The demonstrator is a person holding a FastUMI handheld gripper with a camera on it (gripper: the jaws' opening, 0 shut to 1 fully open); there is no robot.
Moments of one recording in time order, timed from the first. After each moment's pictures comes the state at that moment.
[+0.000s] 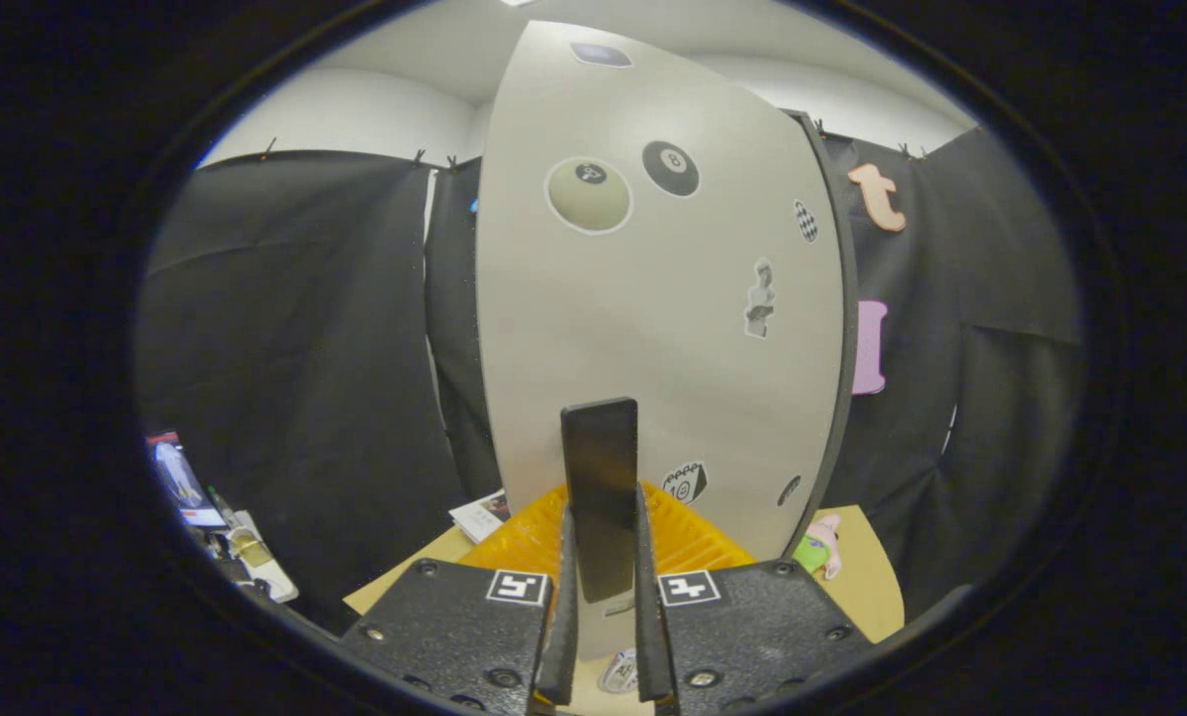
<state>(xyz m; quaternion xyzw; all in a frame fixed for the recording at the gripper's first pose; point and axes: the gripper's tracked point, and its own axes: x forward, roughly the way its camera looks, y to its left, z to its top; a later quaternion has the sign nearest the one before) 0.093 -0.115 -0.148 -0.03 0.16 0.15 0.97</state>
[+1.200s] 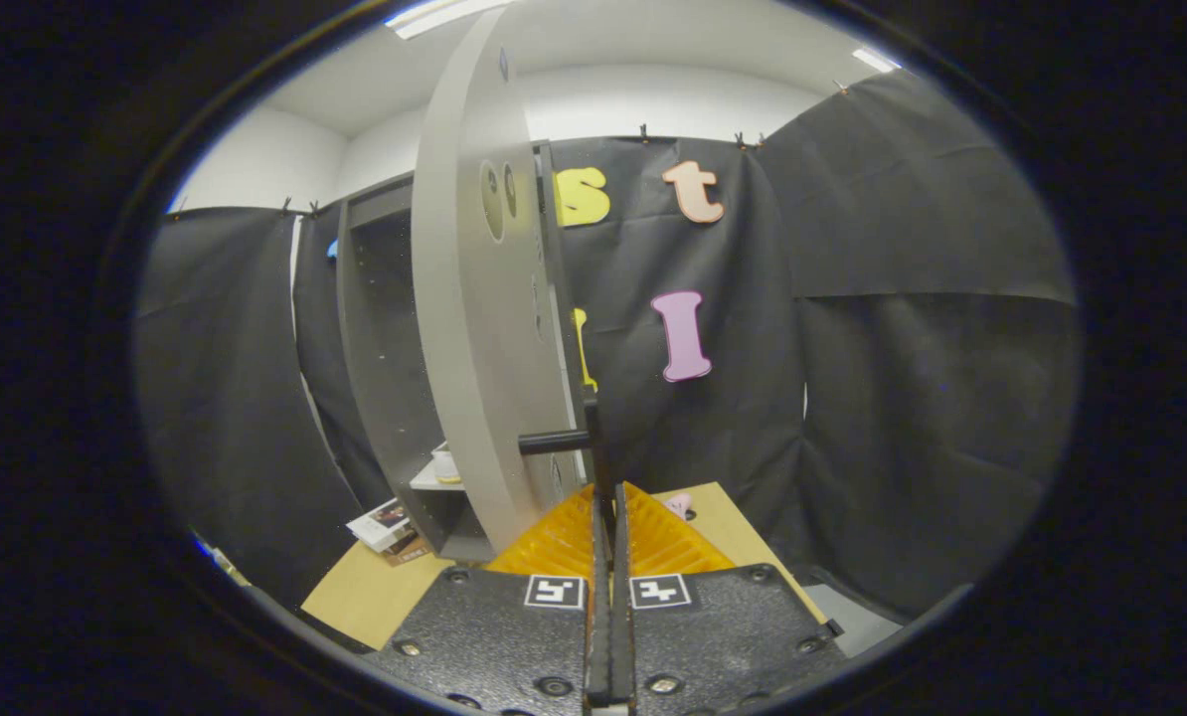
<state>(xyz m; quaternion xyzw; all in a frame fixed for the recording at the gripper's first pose) 0.029 -0.337 -0.111 0.00 0.14 -0.03 0.99</state>
